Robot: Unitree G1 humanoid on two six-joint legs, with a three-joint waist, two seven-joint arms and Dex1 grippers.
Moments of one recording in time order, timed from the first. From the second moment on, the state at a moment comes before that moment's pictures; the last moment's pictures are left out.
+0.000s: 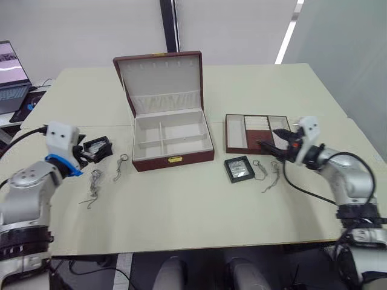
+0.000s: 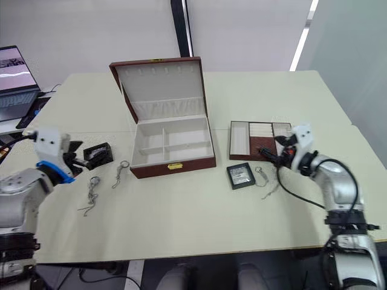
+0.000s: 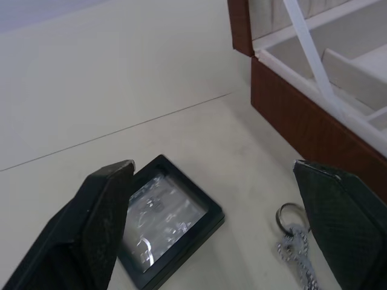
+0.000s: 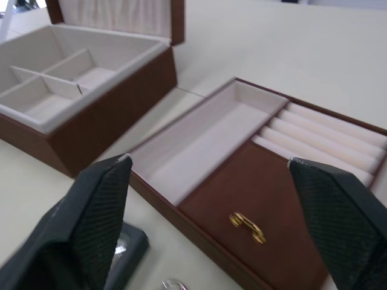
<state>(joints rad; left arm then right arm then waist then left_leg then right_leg) -0.36 0.74 0.29 0.22 -0.27 0.40 -0.58 -0.58 -0.48 -0.05 0.18 0.32 0.45 0.76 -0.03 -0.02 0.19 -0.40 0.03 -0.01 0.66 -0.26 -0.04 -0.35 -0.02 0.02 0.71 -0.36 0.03</state>
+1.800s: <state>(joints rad) -0.33 0.63 0.14 0.05 -0.20 0.58 -0.67 -0.51 -0.34 0.17 0.01 0.18 0.60 0.85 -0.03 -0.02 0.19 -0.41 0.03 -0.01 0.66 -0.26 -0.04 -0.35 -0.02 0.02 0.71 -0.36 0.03</state>
